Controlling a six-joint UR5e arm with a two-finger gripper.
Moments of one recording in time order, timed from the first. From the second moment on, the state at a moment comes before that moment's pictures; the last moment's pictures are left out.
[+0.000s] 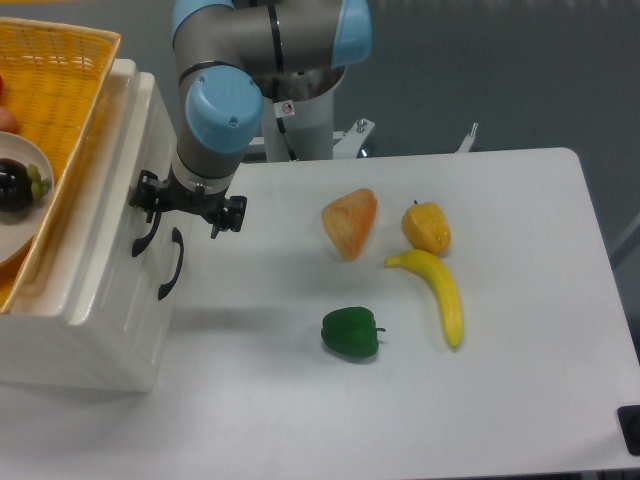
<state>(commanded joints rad) 2.20 -1.72 -1.68 -1.43 1.21 0.29</state>
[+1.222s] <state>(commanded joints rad) 2.21 -1.74 -1.68 -1.44 1.23 0.29</state>
